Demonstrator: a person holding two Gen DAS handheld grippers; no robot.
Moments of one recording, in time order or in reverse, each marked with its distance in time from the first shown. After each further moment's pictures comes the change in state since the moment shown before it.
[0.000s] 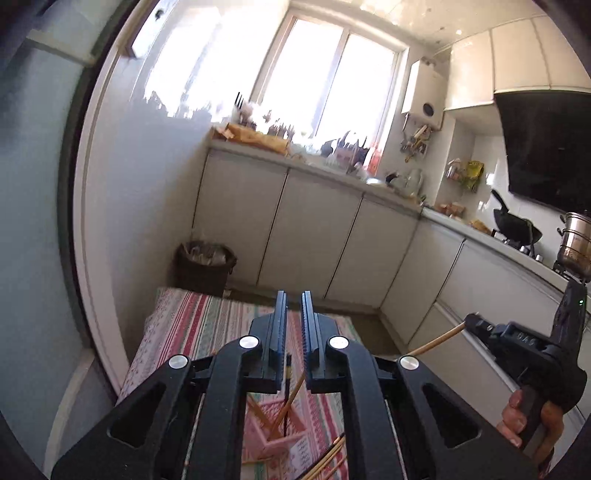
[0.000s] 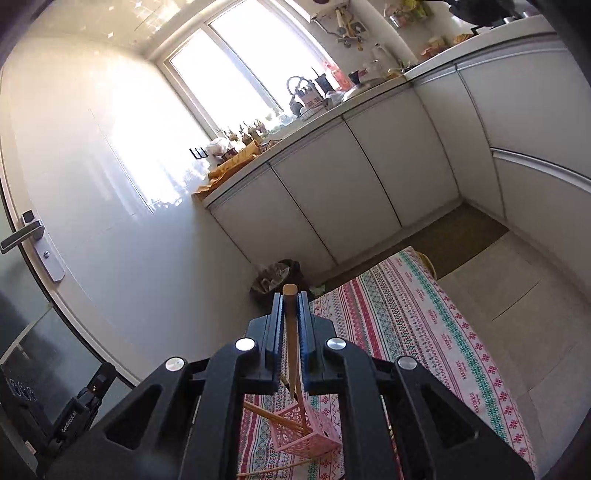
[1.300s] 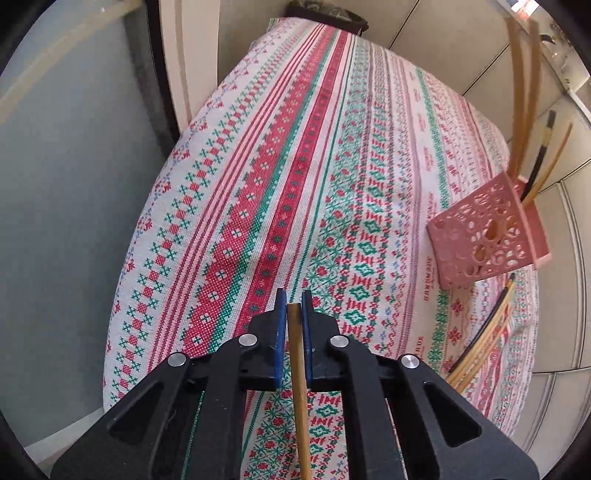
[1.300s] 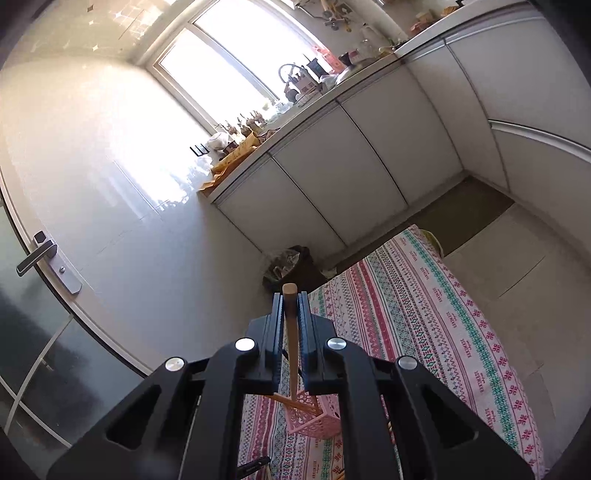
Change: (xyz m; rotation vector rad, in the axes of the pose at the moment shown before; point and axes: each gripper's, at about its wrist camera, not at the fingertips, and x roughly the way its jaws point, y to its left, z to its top) left arm 0.112 0.172 -0.181 -0.206 0.760 0.281; right arm -0.009 -0.018 0.000 0.085 0.078 0.049
